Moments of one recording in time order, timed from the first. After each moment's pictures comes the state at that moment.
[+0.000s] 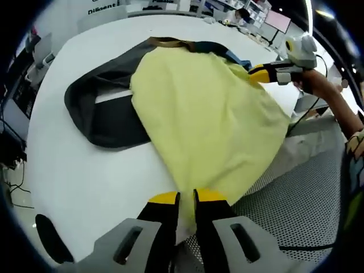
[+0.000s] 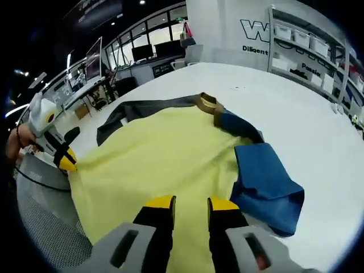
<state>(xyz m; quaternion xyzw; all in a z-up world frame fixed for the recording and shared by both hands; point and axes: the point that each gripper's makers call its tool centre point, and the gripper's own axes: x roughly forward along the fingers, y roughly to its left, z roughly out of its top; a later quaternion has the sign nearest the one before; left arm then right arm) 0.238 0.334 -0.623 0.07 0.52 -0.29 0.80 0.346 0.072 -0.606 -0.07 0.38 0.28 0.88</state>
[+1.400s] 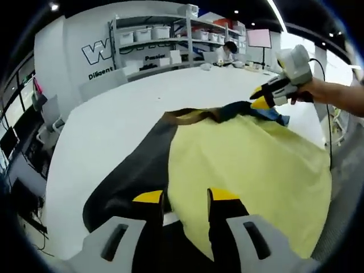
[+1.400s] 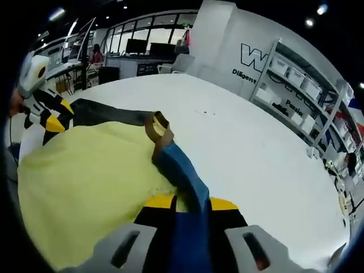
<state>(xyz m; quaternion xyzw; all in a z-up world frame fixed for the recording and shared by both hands) 0.424 0.302 -0.600 0.13 0.30 -0.29 0.90 0.477 0.044 -0.595 -0.21 0.29 0.21 0.91</state>
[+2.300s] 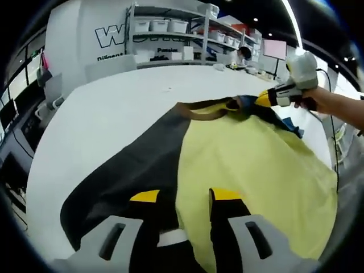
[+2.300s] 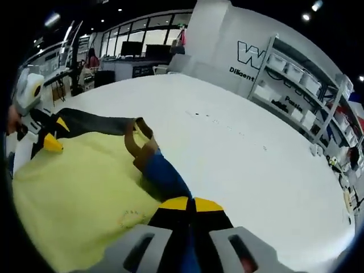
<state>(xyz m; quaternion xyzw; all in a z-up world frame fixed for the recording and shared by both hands) 0.449 0.301 -0.634 0.07 0.34 -0.27 0.90 0.525 0.032 -0.603 -0.18 0.30 0.20 0.91</state>
